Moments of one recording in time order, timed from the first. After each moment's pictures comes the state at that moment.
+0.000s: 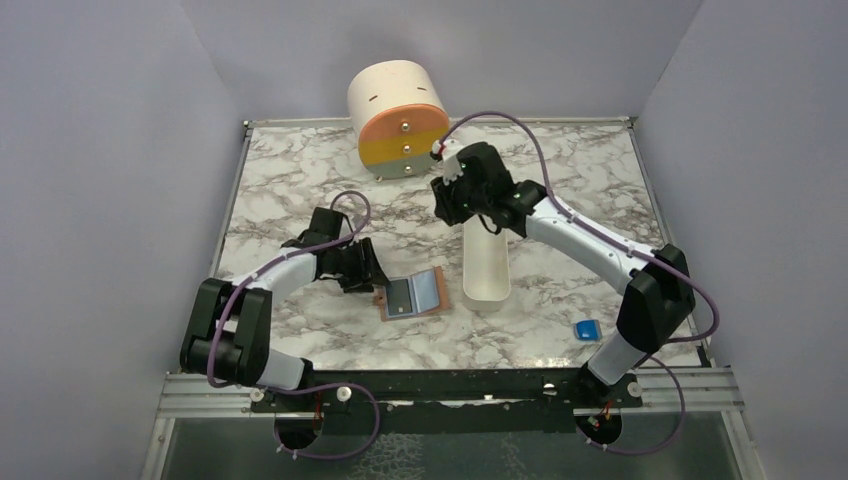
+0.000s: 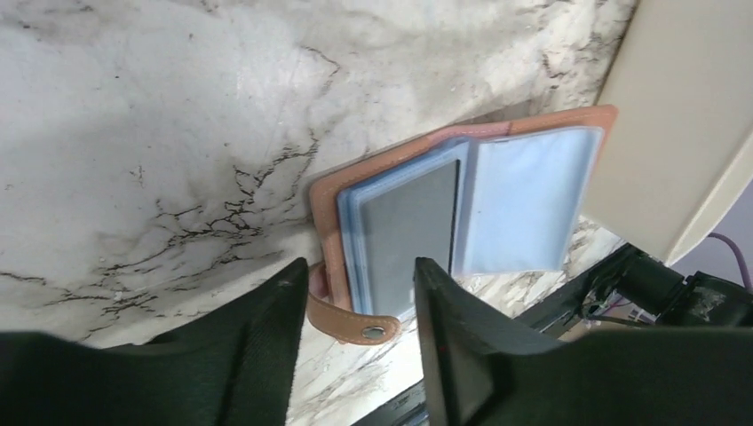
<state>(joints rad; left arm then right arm) -0.24 1.43 0.67 -0.35 0.51 -0.52 0.74 1.65 1.39 -0.40 -0.05 0.07</state>
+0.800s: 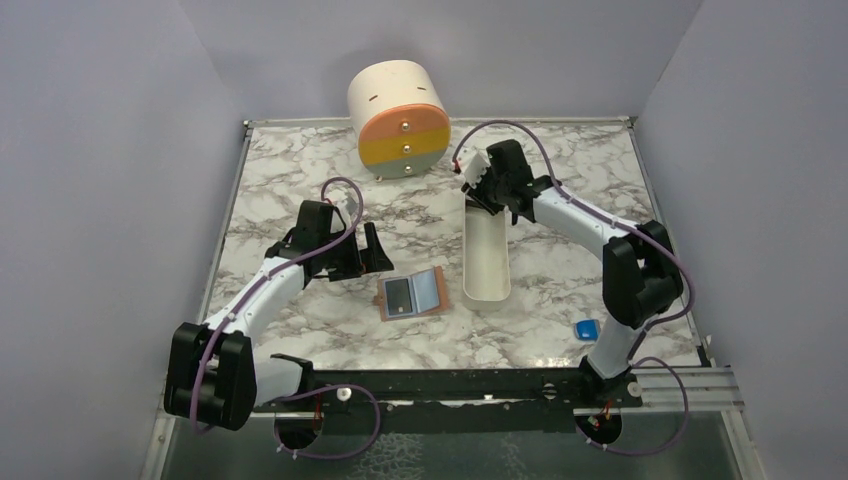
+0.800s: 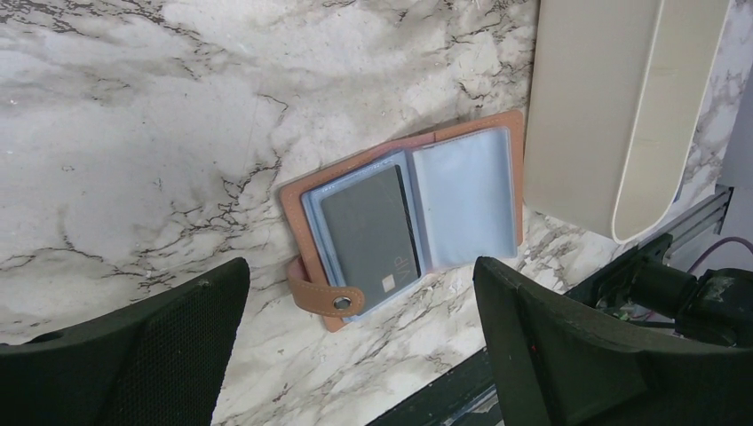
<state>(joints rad) -0.24 1.21 0.70 -0.41 0.46 -0.45 0.48 1.77 1.31 -0.30 -0.04 -0.56</state>
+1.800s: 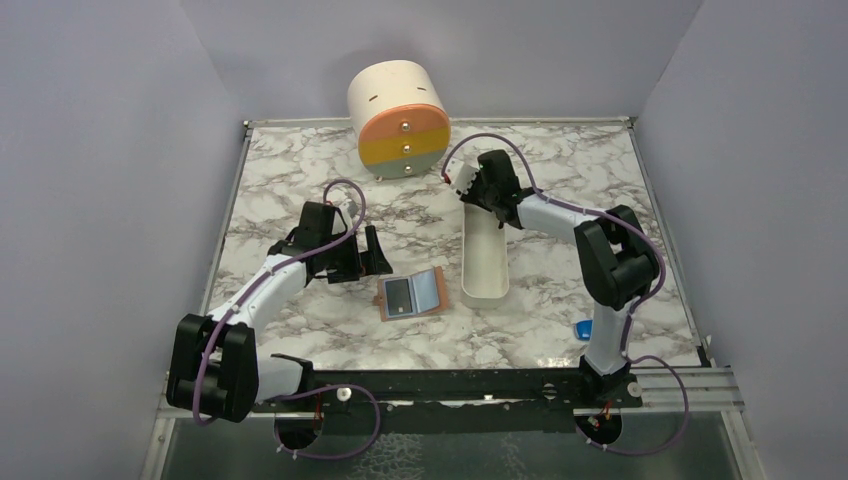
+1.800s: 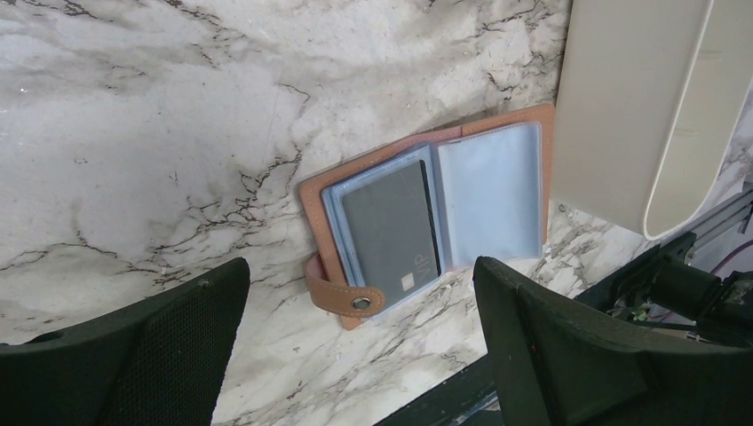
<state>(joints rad) -0.24 1.25 0.70 -0.42 0.44 -0.42 0.48 1.93 1.25 0.01 0.06 -0.77</state>
